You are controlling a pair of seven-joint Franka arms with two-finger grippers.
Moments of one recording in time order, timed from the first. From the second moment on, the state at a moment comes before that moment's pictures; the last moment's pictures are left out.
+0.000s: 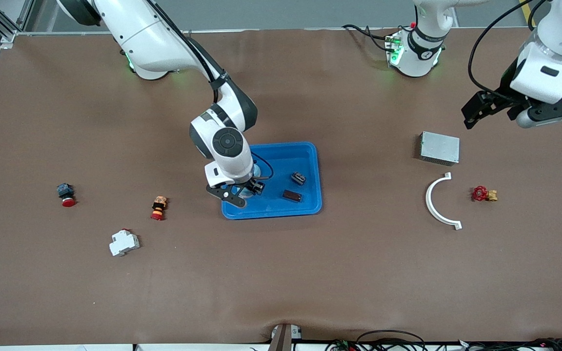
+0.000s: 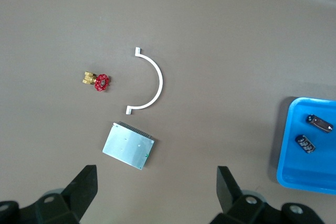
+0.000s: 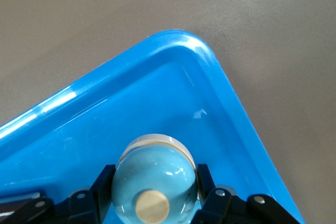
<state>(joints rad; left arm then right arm) 0.05 -0.10 -0.26 -1.67 0.05 1.62 -0.37 0.55 0.67 0.10 -1.65 -0.11 2.31 1.17</state>
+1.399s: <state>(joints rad) 0.13 -0.10 -0.22 -1.60 0.05 1.48 -0.10 0.56 0.75 0.10 -1.63 -0.15 2.40 1.25</state>
